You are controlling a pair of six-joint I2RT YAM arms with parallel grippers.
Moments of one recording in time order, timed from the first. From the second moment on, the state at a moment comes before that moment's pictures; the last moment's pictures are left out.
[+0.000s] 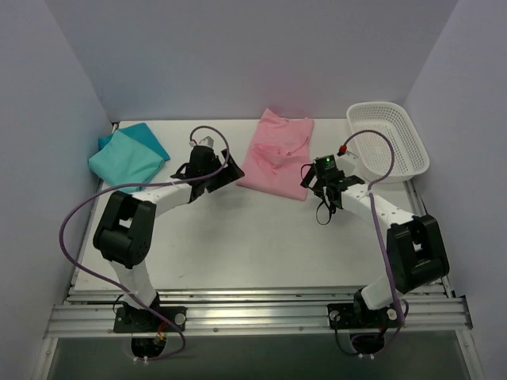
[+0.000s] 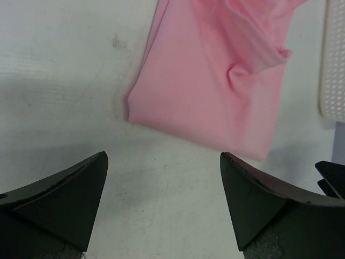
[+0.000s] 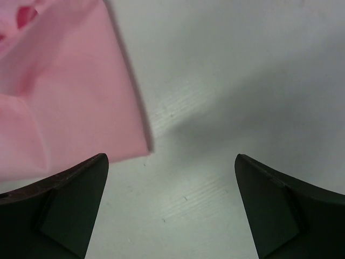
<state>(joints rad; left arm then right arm) -0.39 1.81 1.16 0.08 0.10 -0.78 0.33 1.53 1.03 -0.34 0.43 0.79</state>
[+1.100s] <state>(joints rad) -0.46 2.00 1.15 0.27 0.06 -0.89 0.43 1.79 0.91 -0.01 0.35 0.94</state>
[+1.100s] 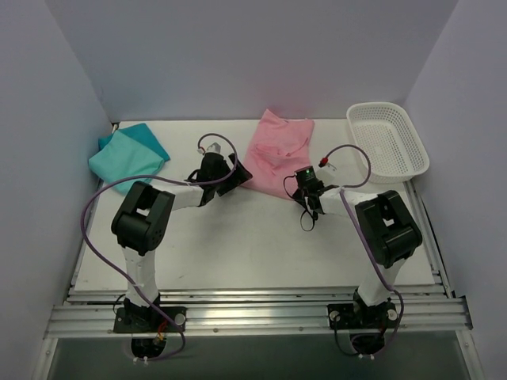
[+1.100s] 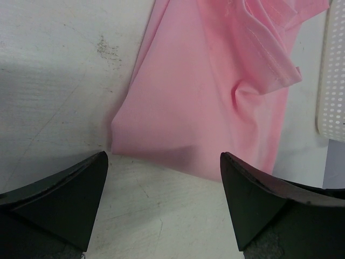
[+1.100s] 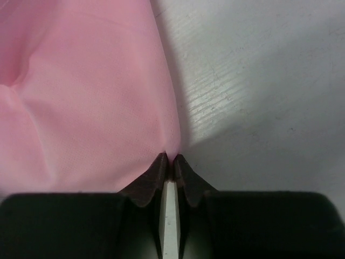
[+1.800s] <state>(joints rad) -0.47 2.08 1.19 0.31 -0.03 -0.95 0.43 1.79 0.91 0.00 0.36 0.95</state>
